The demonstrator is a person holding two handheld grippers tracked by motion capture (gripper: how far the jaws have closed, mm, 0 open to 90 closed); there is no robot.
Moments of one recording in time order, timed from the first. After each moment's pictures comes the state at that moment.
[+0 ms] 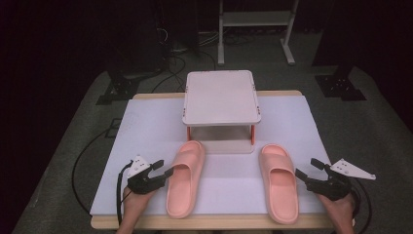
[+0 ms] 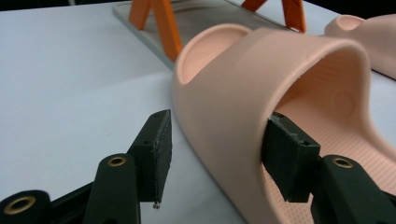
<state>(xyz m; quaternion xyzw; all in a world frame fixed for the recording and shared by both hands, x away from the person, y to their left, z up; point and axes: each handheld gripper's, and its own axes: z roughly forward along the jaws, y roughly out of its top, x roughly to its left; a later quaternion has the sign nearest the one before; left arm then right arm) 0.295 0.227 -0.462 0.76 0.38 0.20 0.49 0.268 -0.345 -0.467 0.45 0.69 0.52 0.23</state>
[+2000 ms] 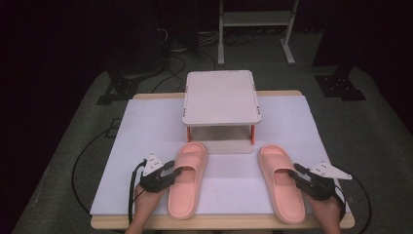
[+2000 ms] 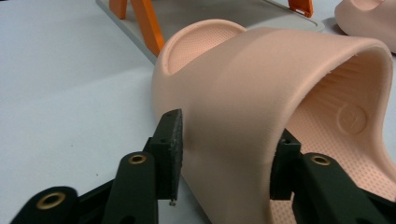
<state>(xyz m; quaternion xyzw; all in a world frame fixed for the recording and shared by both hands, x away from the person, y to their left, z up) 0.302 0.199 -0.470 0.77 0.39 0.20 0.47 0.269 -0.305 -0.473 0.44 0.73 0.45 0.26</state>
